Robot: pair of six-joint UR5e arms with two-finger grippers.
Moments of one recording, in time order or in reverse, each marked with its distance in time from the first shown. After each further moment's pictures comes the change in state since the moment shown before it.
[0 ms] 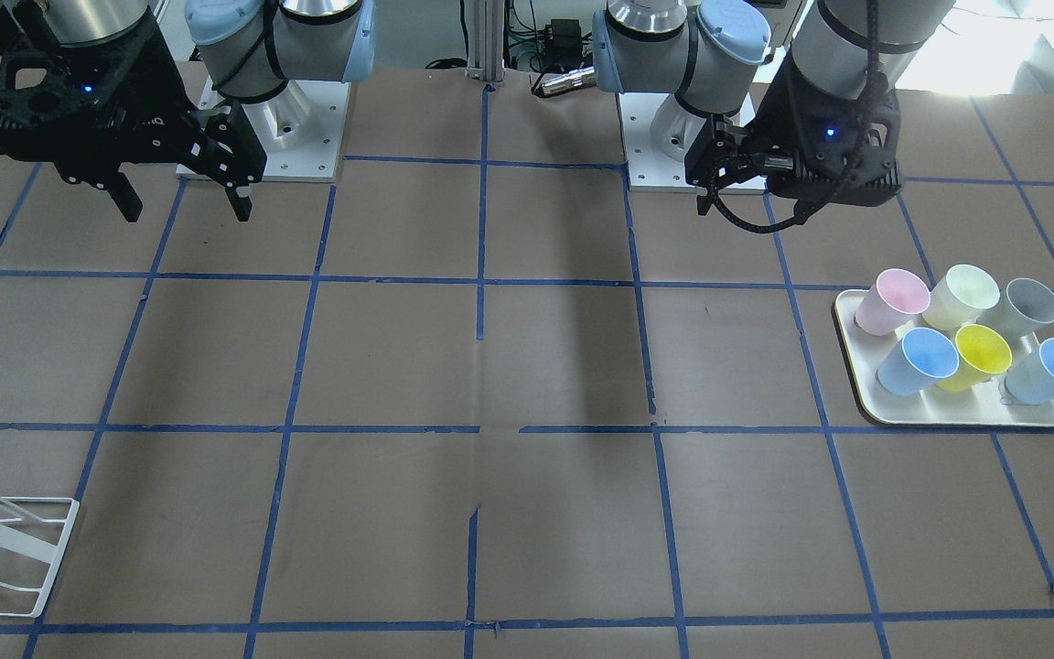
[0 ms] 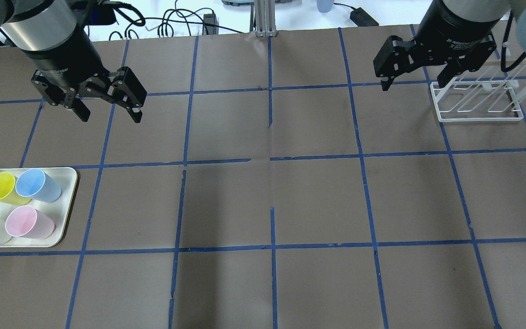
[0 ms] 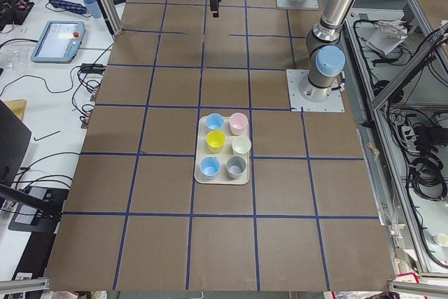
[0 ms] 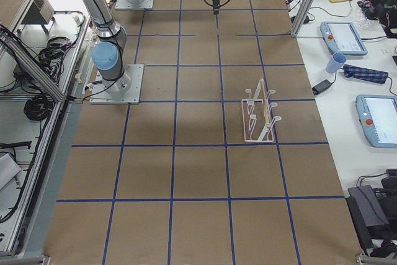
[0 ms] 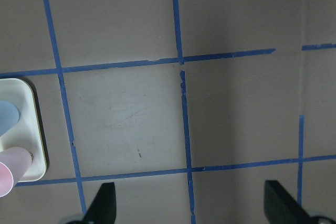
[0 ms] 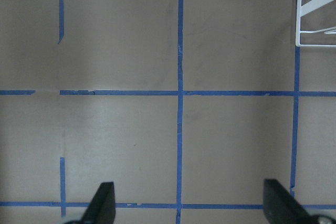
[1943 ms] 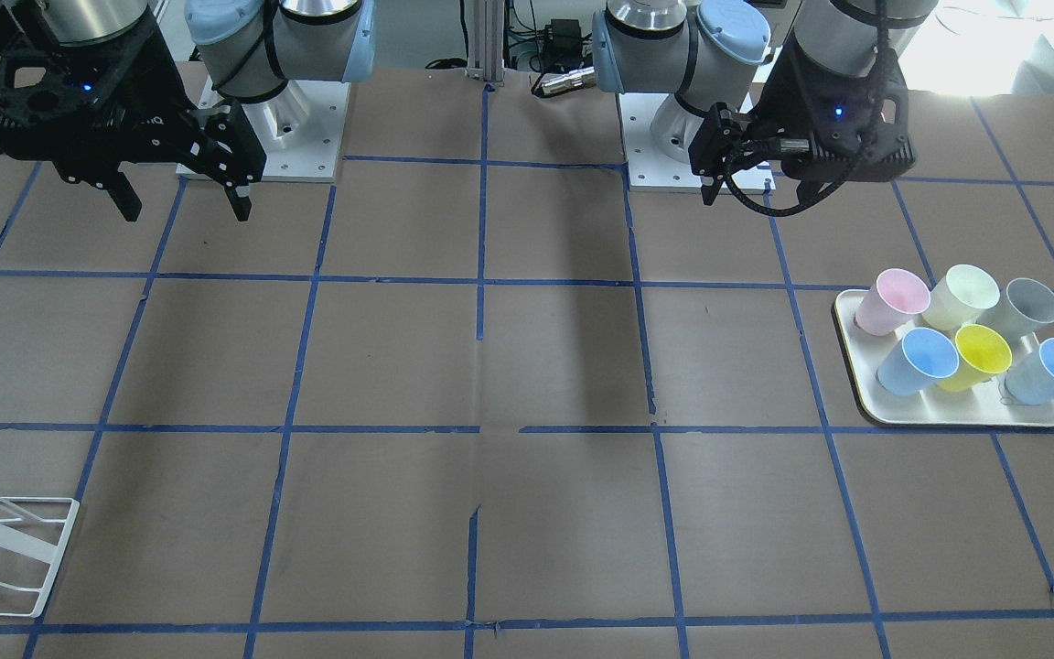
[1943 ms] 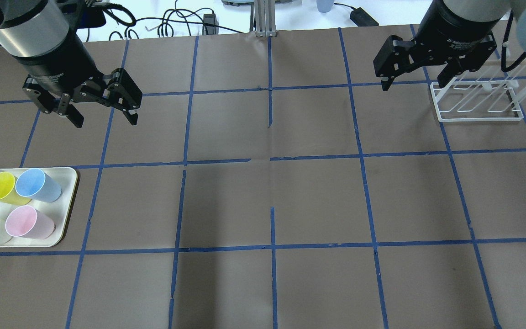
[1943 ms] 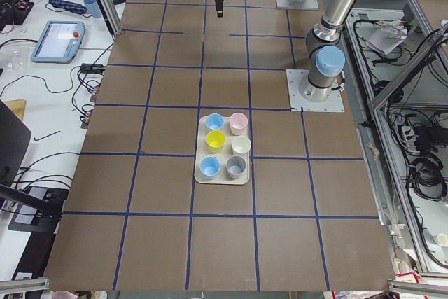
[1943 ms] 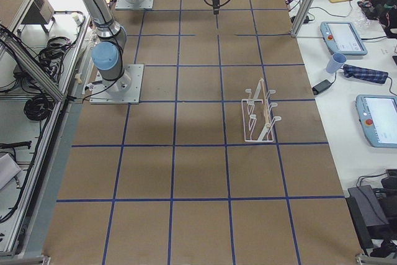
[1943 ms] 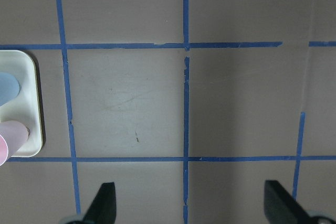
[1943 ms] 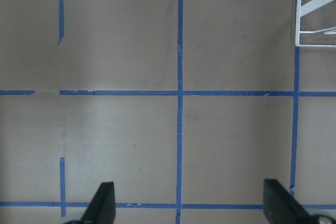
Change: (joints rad) left arm 0.007 0.020 -0.017 0.004 0.006 -0.084; right arm 0.000 0.000 0.000 0.000 0.000 0.000
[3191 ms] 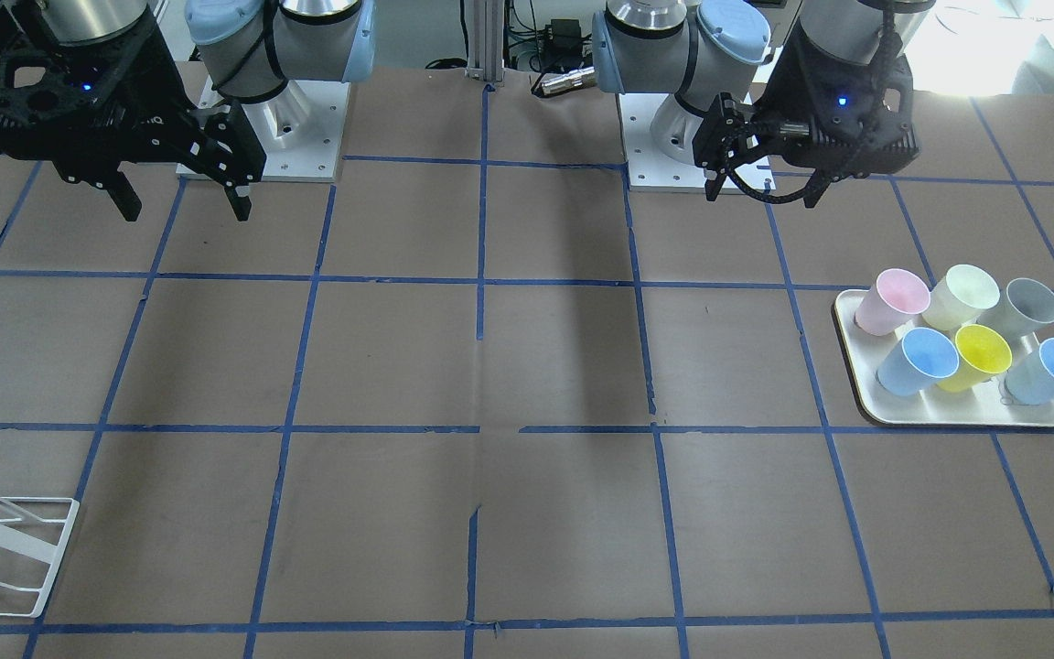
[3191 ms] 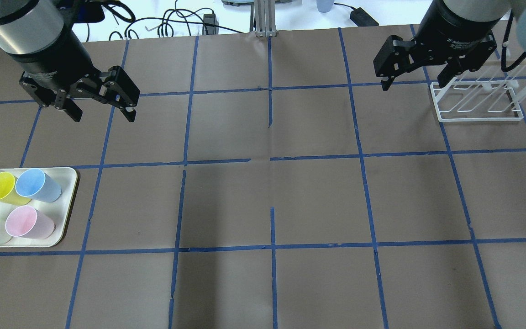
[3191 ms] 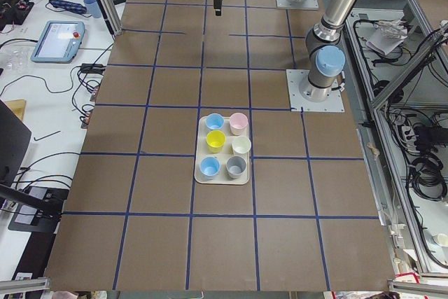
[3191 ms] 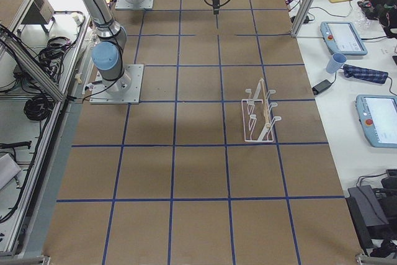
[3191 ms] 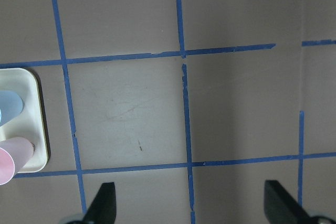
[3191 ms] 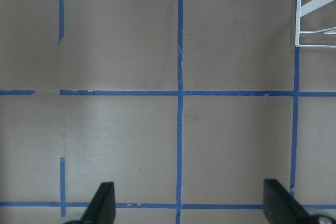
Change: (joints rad) left arm 0.005 0.012 -0.002 0.030 -0.005 0.068; right arm 0.000 0.000 0.000 0.000 0.000 0.000
